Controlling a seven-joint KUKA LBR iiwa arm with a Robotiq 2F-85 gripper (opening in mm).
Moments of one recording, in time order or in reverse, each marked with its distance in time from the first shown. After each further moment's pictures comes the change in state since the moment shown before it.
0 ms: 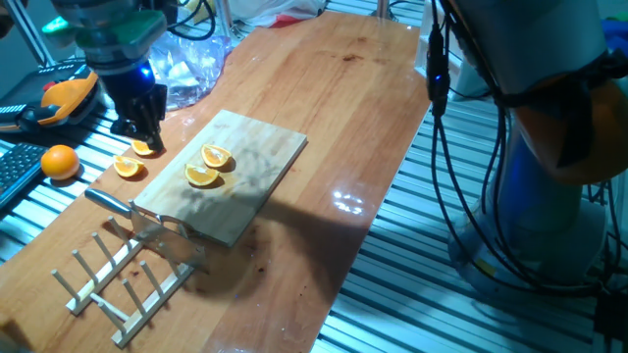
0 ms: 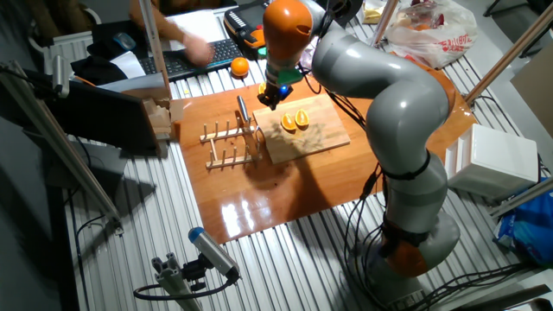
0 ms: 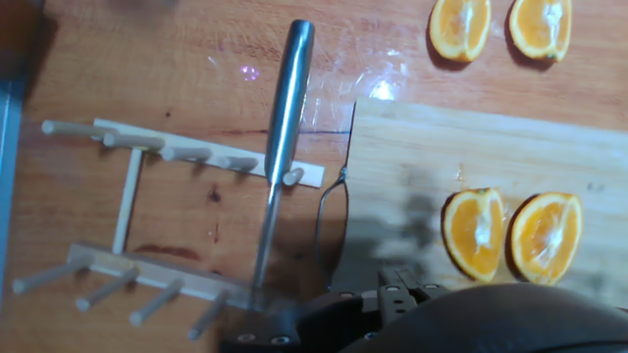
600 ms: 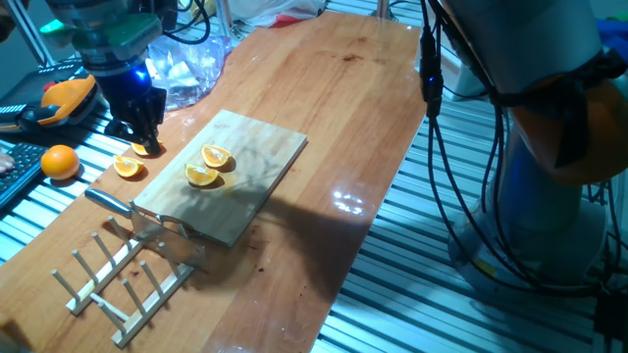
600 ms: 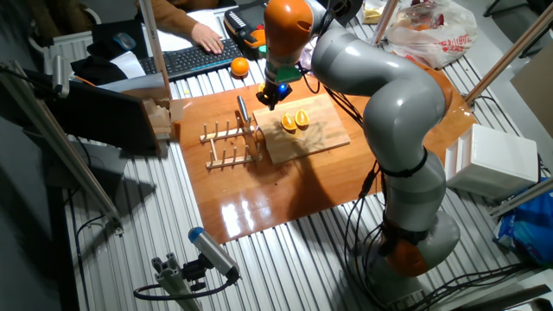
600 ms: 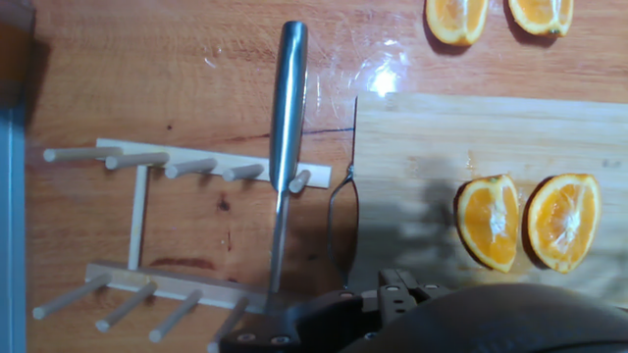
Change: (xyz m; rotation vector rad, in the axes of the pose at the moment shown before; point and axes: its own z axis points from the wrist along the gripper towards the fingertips) arm -0.004 0.004 0.002 -0.032 0.020 0.036
